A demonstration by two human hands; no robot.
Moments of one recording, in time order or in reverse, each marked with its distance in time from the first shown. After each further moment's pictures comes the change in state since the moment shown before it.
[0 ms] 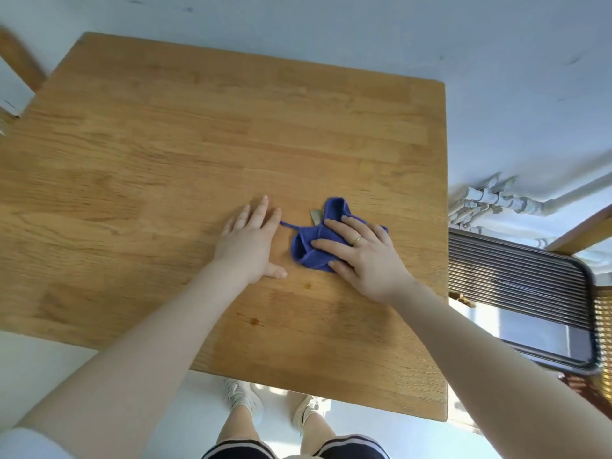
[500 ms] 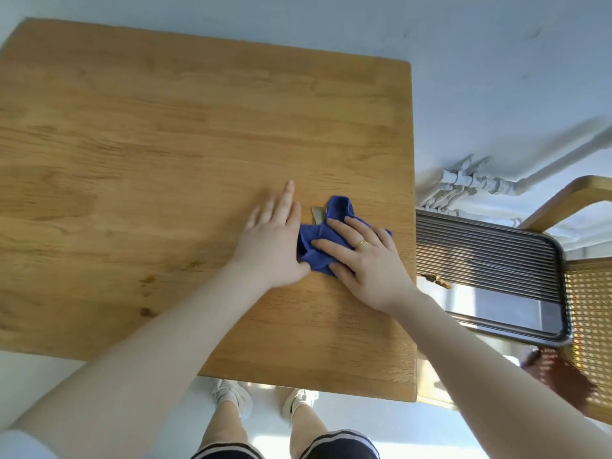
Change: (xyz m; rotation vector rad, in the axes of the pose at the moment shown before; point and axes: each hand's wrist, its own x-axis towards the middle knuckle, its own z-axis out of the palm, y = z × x) left_hand -0.006 0.073 0.005 -0.033 0.165 0.193; right_hand -0.050 0.017 0.001 -0.012 0.141 0.071
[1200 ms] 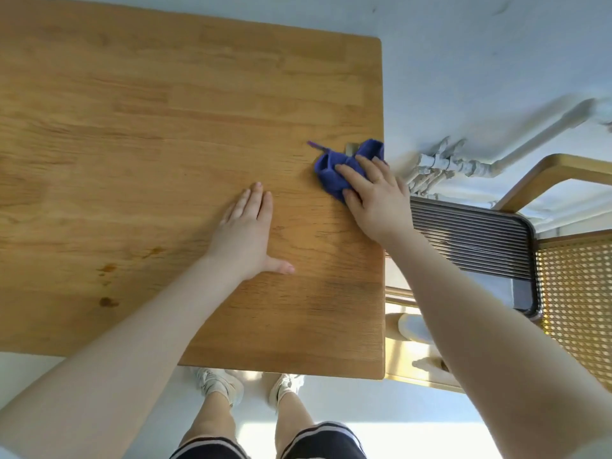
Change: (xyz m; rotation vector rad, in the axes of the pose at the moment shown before) left_hand 0.002 0.013 0.018 0.002 -0.120 -0.037; right_hand 0.025 0.068 -0.017 -0.048 0.043 0.367
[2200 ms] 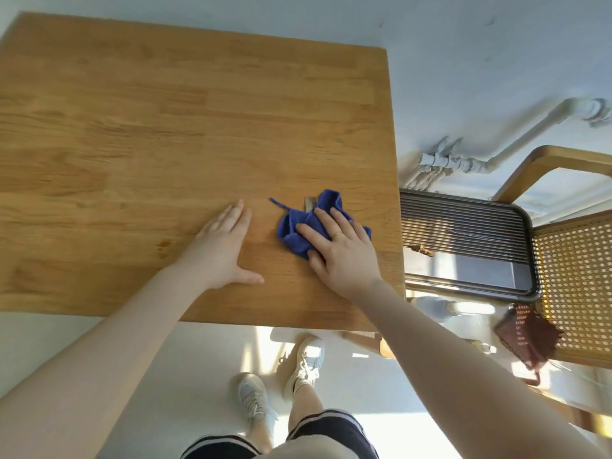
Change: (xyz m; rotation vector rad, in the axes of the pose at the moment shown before) left_hand -0.076 -0.074 0.006 -0.048 -0.042 0.061; right_hand -0.101 -0.107 0.014 -0.028 -0.136 -0.130
